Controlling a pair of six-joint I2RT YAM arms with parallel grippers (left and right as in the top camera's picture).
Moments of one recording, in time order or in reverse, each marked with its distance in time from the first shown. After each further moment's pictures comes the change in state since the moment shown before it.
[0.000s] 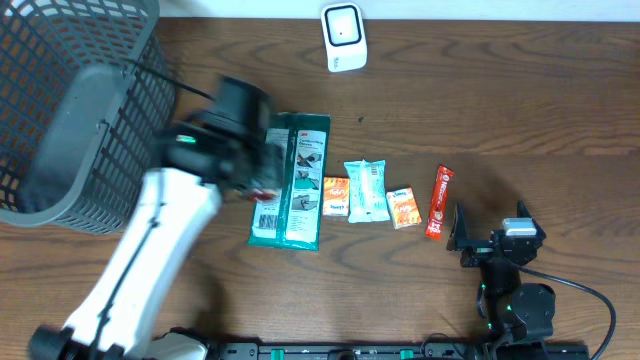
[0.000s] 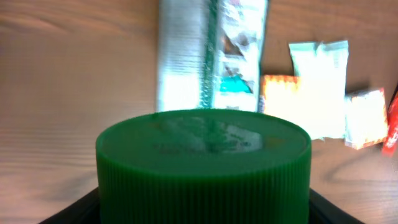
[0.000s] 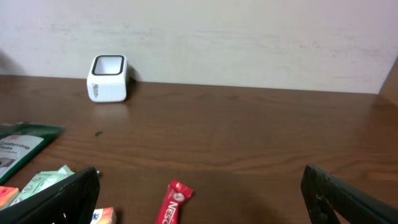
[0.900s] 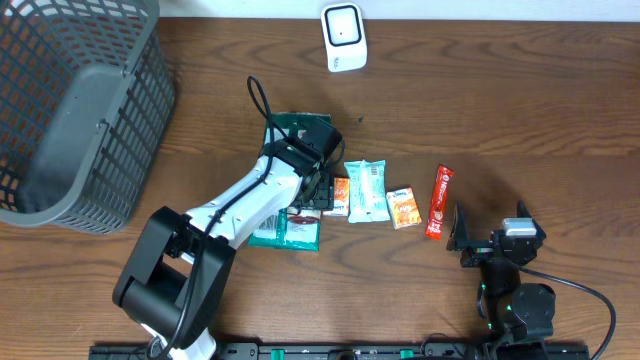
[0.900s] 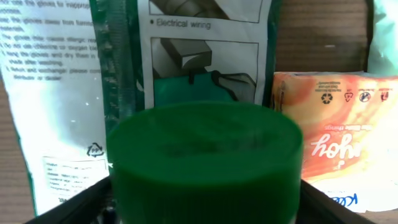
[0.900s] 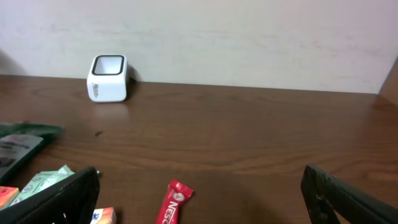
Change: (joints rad) left arm -0.200 0.366 -0.176 0.364 -0.078 -0.162; right arm 0.000 0.000 0.000 0.000 0.000 0.000
